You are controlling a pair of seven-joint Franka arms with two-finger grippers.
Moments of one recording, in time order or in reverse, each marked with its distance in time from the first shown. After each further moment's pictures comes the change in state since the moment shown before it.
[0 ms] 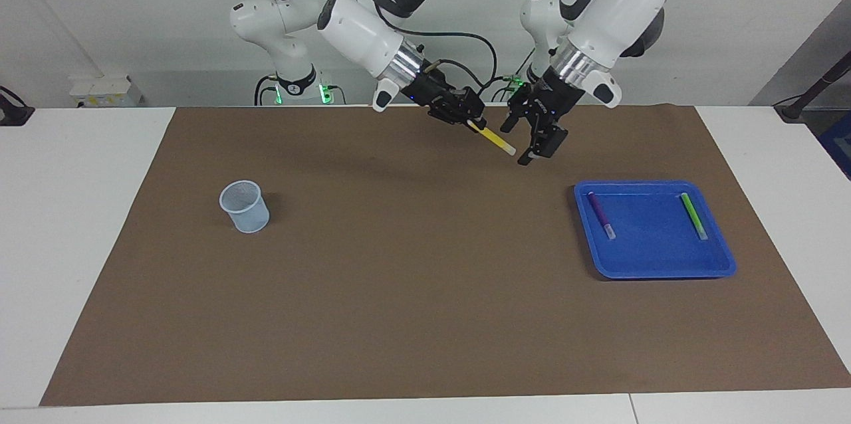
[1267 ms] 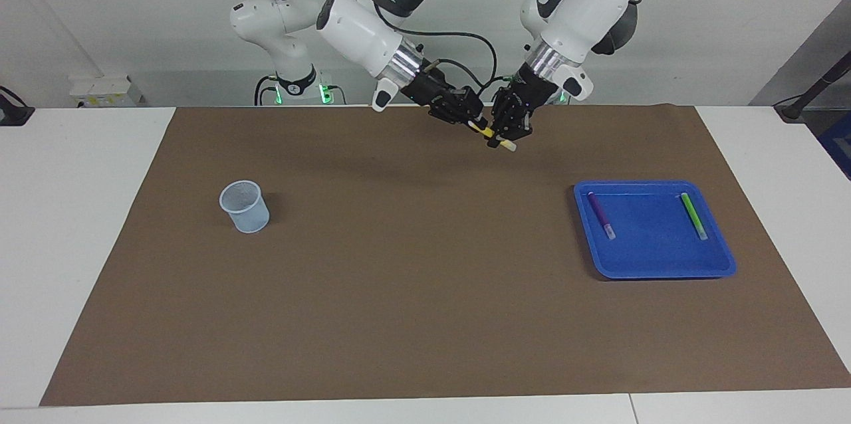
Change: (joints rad) left arm -0.003 -0.026 0.007 -0.017 0.000 -0.040 0.101; right arm 0.003 0.001 -0.005 0.004 0.000 0.001 0.000
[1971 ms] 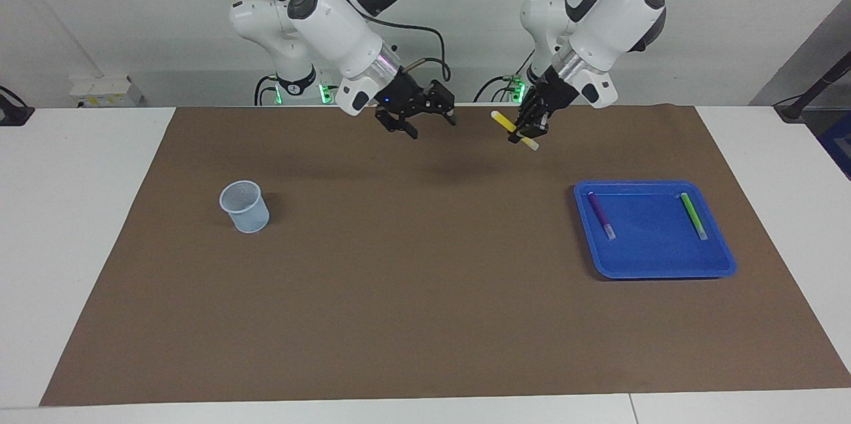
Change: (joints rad) left arm 0.111 -0.017 0.047 0.017 0.000 -0.254 0.438; right arm -0.196 -0.018 -0.015 0.113 -0.549 -0.537 -0.241
